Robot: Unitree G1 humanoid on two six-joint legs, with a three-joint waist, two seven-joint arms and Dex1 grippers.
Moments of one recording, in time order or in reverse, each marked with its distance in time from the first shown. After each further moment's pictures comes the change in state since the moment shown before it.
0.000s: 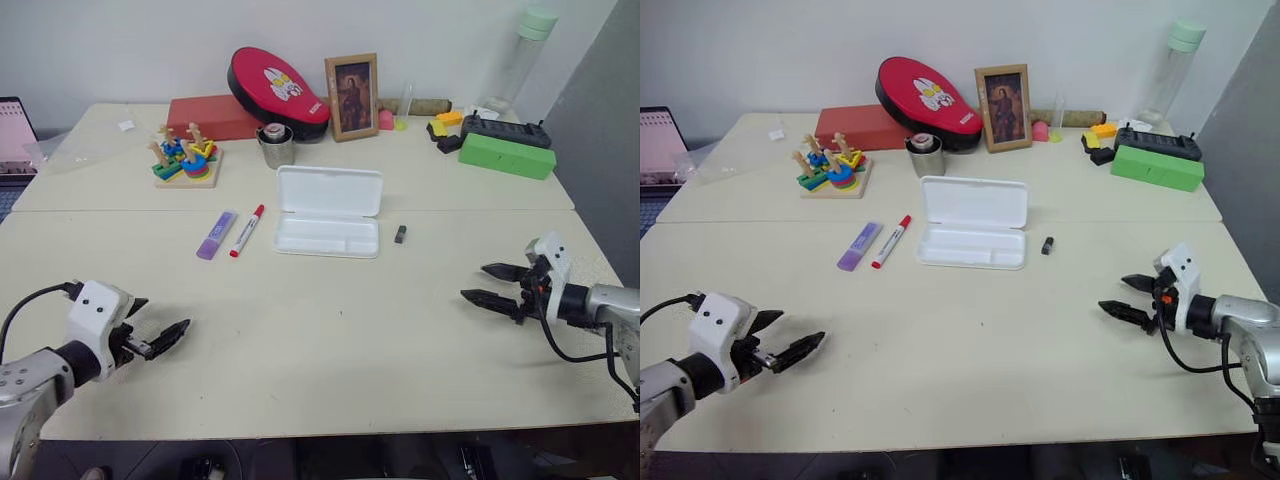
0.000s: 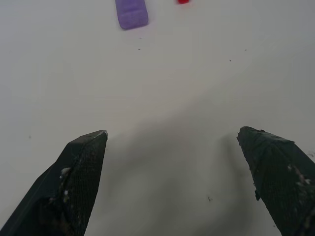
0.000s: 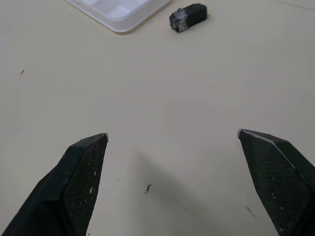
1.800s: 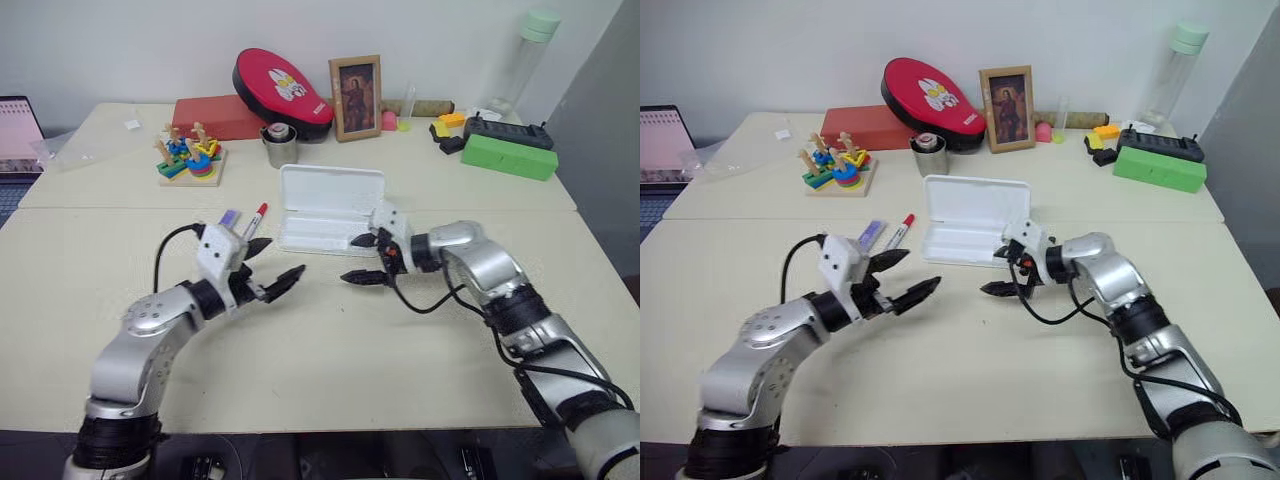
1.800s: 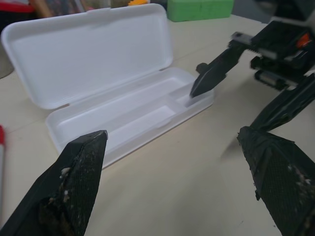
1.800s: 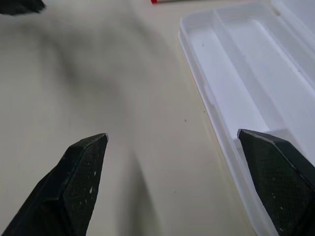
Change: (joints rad) left arm -0.495 -0.323 -0.385 -0.071 0.010 0.015 0.053; right arm -0.670 0.453 0.527 0.491 -0.352 -0.204 0.063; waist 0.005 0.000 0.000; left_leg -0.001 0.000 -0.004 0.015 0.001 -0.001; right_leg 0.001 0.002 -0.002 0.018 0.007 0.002
